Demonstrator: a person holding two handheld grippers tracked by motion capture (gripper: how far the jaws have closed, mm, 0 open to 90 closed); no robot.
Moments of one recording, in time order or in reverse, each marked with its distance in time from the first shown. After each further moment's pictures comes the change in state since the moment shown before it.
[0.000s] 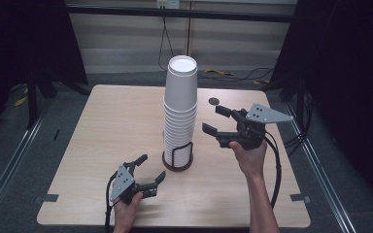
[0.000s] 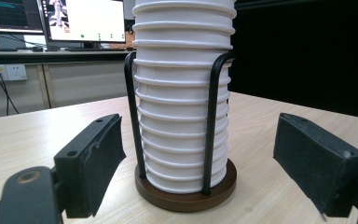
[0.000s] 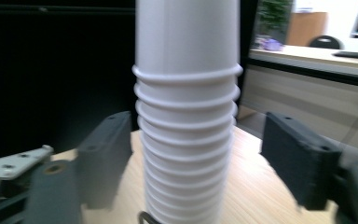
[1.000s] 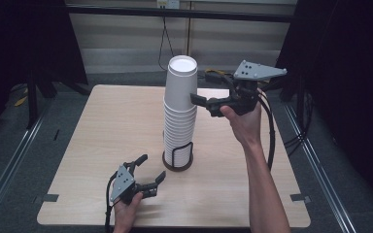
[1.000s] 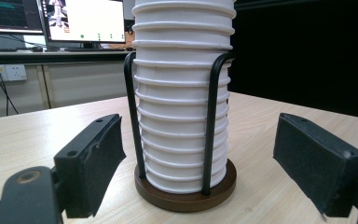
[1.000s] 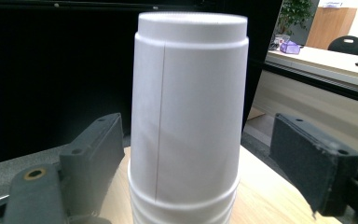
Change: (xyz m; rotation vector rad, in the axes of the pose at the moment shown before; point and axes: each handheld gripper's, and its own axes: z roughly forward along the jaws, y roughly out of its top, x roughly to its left) left arm 0.000 0.000 0.000 0.000 -0.001 -0.002; right arm -0.012 0.084 0.038 0.065 0.061 -0.051
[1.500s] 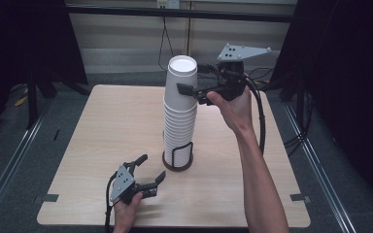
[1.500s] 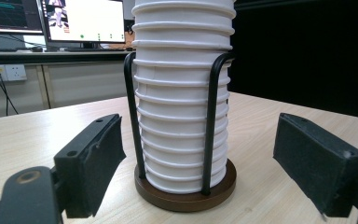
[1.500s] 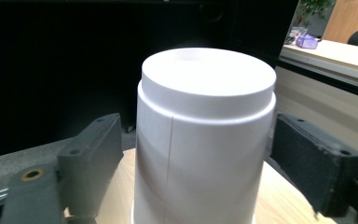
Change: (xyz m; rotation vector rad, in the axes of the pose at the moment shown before) left arm 0.000 0.000 0.000 0.000 -0.001 0.001; right arm -0.001 0.031 0.030 0.058 0.055 -0.002
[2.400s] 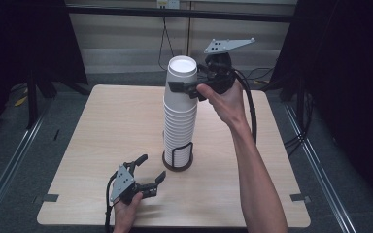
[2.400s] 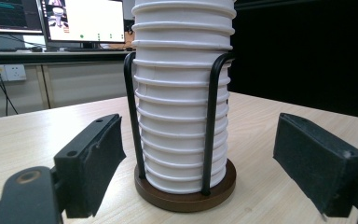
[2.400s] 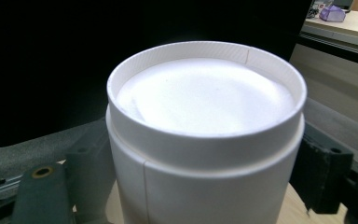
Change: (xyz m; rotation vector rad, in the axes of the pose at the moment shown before) left arm 0.000 0.000 0.000 0.000 -0.001 -0.001; right arm -0.009 0.007 0.024 0.083 0.050 0.033
